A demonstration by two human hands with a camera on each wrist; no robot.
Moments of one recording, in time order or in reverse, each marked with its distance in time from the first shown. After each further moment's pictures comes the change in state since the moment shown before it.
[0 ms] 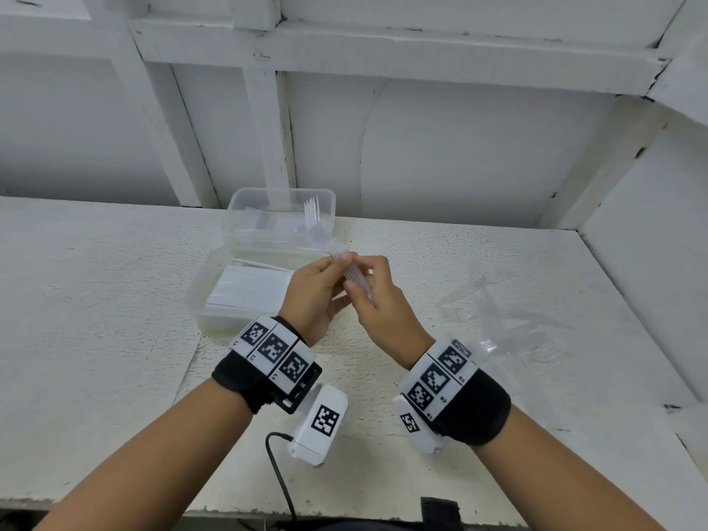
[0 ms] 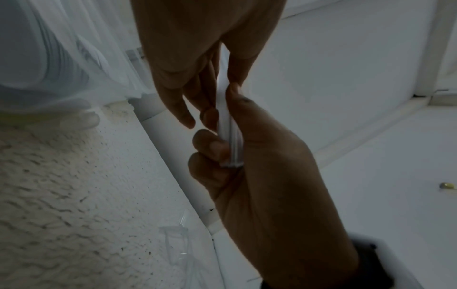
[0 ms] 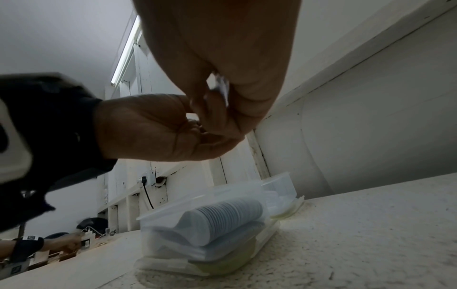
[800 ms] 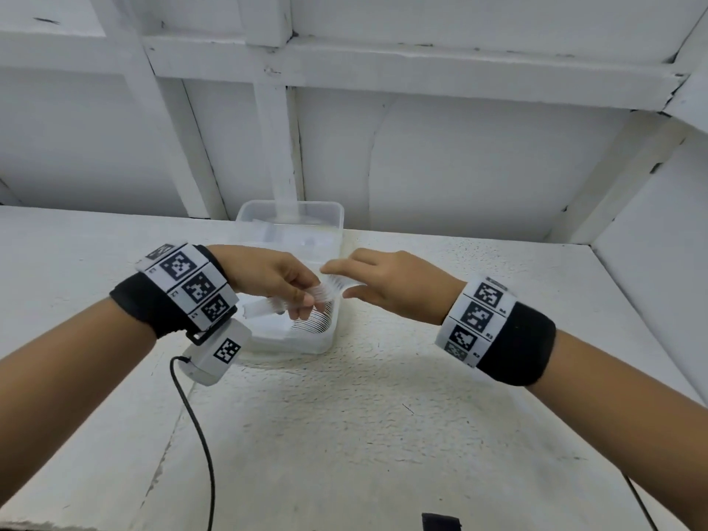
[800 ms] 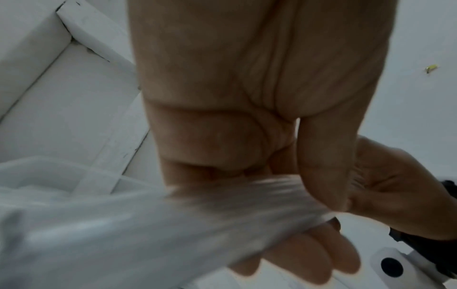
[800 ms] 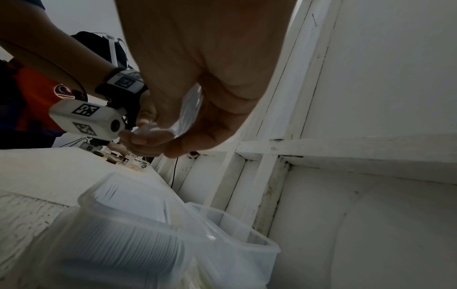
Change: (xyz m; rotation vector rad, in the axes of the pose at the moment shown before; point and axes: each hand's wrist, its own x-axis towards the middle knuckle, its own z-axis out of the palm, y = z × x) left_hand 0.038 0.095 -0.063 1.226 -0.814 -0.235; right_hand 0.056 -0.026 -0.044 -0.778 -0.355 -0.605
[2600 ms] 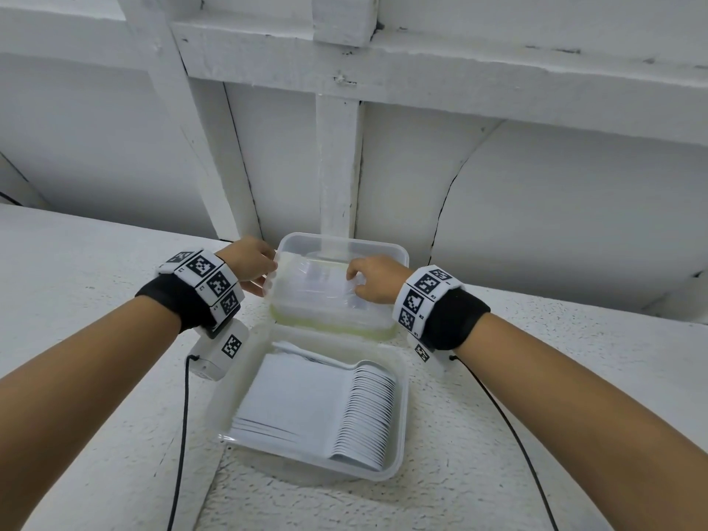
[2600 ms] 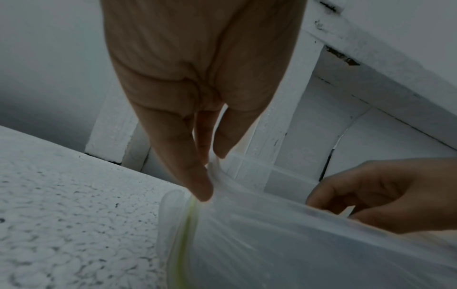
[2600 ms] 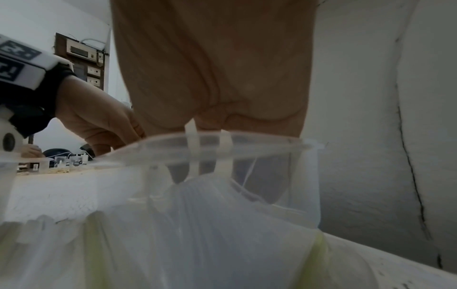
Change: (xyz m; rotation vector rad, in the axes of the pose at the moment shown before) left_hand 0.051 -0.144 -0.127 -0.440 0.751 -0.580; right_hand 0.188 0.118 0.095 0.247 -0.466 0.537
